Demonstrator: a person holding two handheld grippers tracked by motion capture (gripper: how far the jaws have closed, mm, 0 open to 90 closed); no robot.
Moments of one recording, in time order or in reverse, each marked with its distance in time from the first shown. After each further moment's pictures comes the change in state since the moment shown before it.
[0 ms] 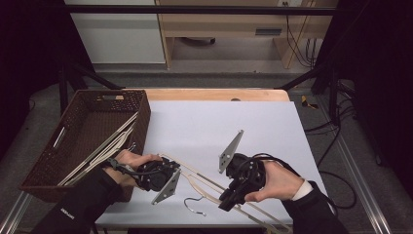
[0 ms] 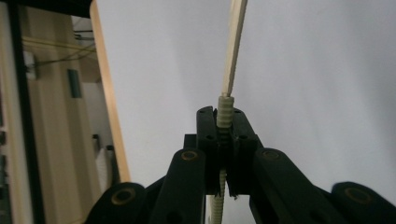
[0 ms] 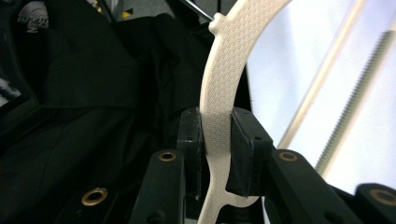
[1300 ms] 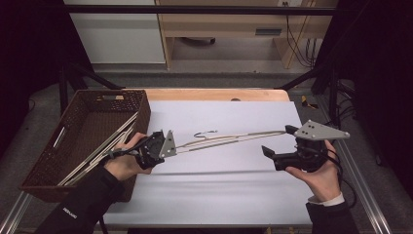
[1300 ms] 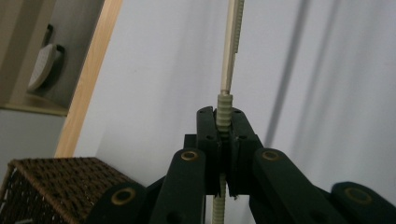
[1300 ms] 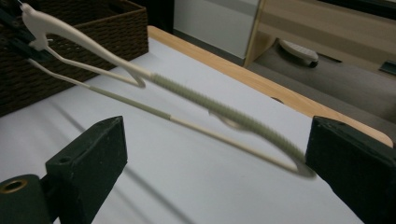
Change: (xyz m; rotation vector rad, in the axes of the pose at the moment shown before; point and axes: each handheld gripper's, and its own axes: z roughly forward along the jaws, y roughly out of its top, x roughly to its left) left arm 0.044 -0.024 0.003 0.127 -0.026 -0.625; right arm -0.023 -0.111 -0.066 -0.703 -0.910 0.256
